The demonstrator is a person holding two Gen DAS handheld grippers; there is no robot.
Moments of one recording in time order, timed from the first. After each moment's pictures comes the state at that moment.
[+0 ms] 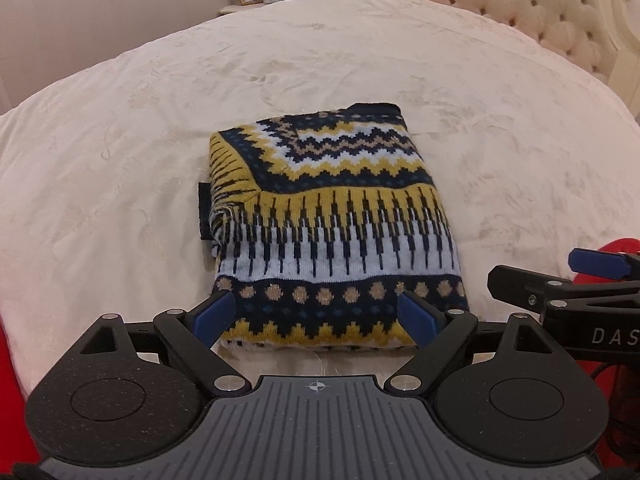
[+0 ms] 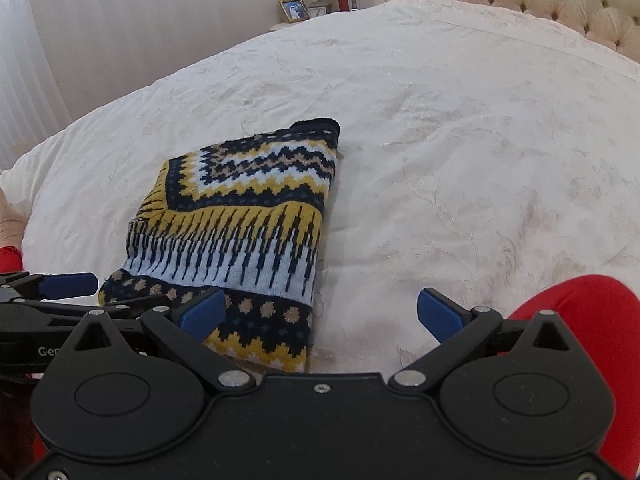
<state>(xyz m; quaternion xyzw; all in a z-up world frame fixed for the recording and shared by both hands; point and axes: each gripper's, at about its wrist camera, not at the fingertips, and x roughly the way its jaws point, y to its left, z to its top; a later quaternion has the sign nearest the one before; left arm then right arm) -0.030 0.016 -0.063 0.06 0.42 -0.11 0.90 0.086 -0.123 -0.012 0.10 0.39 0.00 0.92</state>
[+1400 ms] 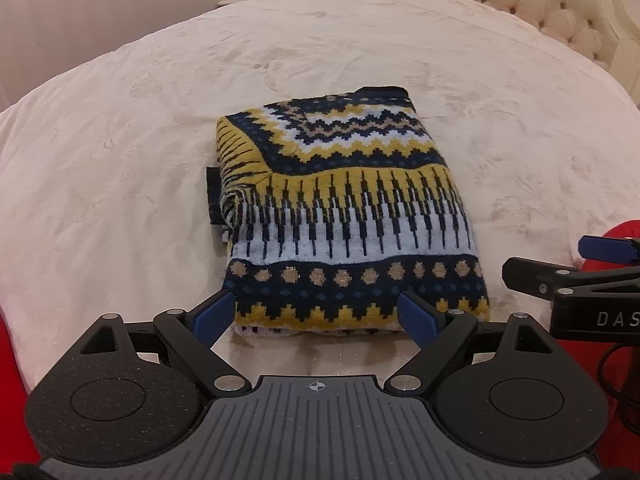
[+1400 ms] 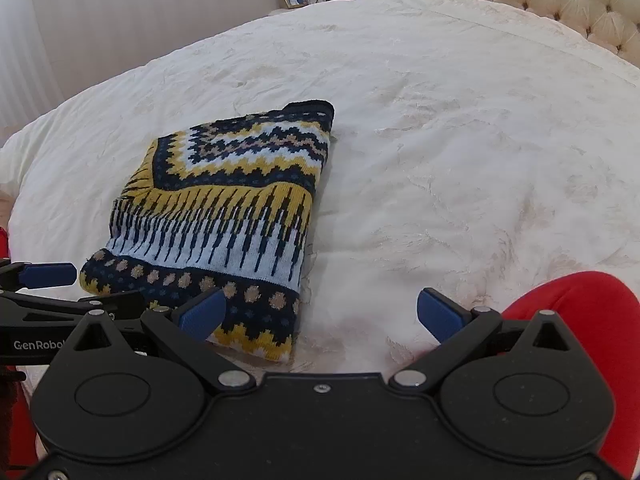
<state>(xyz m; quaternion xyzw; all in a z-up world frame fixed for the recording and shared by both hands) -0.030 0.024 -0.072 0.07 0.43 -0.11 0.89 0.089 -0.119 -0.022 0.07 0.41 -0.01 0.91</state>
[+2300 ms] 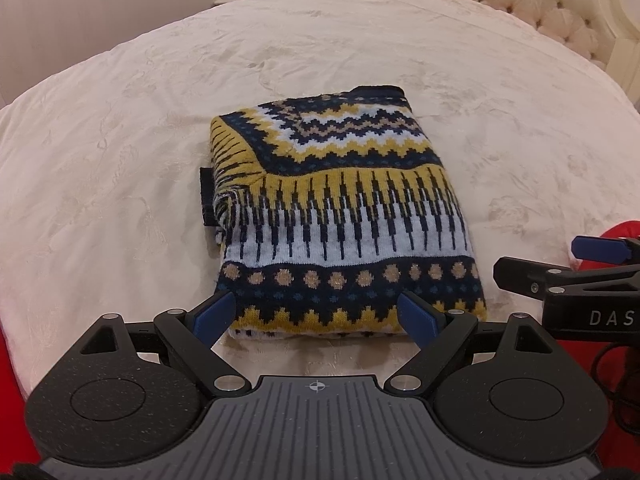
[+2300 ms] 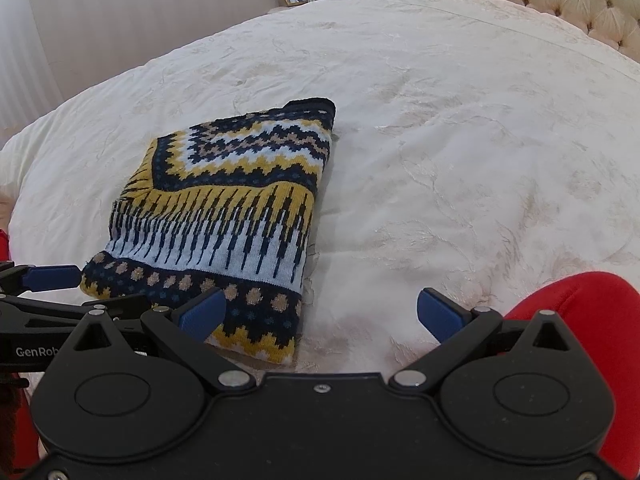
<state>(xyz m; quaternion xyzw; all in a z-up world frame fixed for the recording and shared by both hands) -0.028 0.022 -0.074 0.07 0.44 -0.11 0.89 0.092 -0.118 -0.023 0.08 0.41 -0.01 0.91</state>
